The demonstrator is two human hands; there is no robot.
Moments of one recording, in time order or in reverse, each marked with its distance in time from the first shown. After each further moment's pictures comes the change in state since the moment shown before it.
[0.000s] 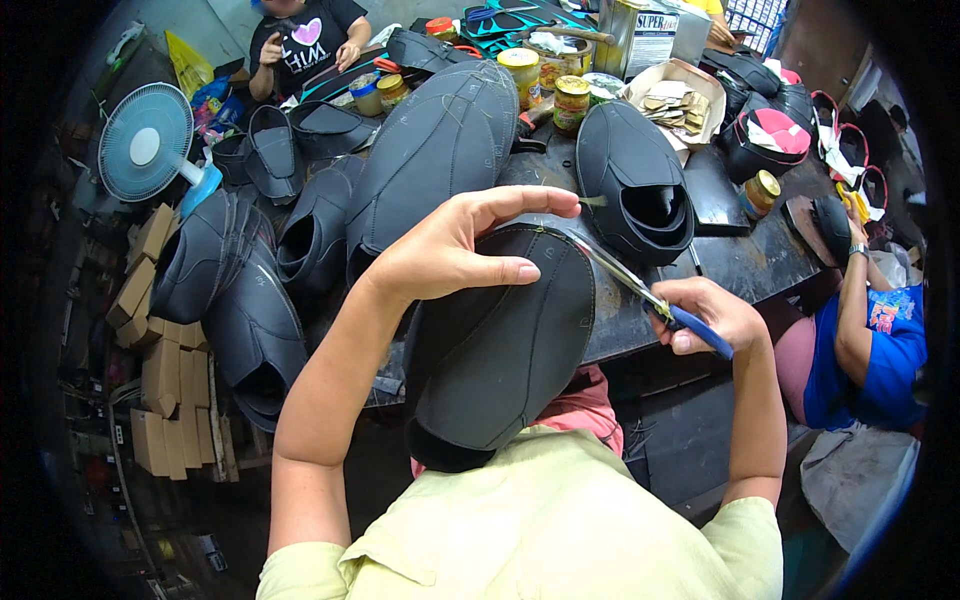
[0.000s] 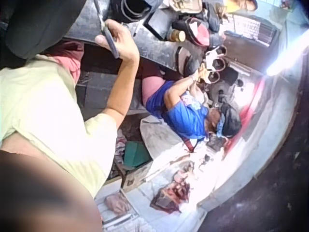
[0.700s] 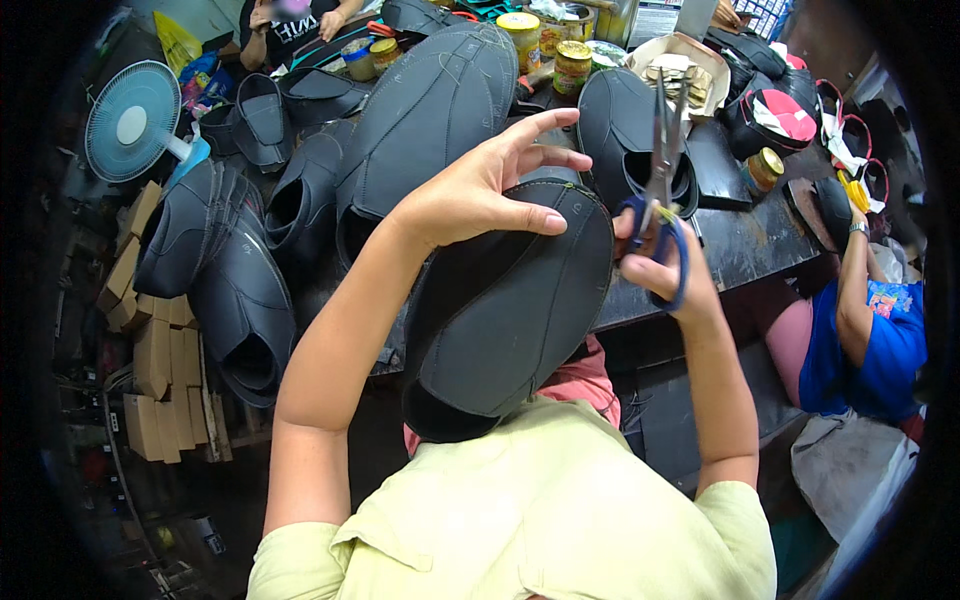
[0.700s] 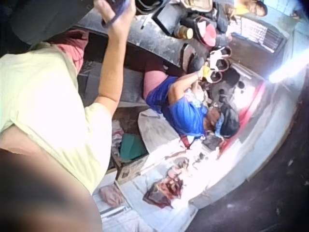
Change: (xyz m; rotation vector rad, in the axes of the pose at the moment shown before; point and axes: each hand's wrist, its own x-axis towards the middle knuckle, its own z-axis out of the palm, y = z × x) left_hand 0.019 -0.029 0.001 -0.122 -0.023 0.003; right_hand 0.049 0.017 0.052 0.270 0.577 -0.238
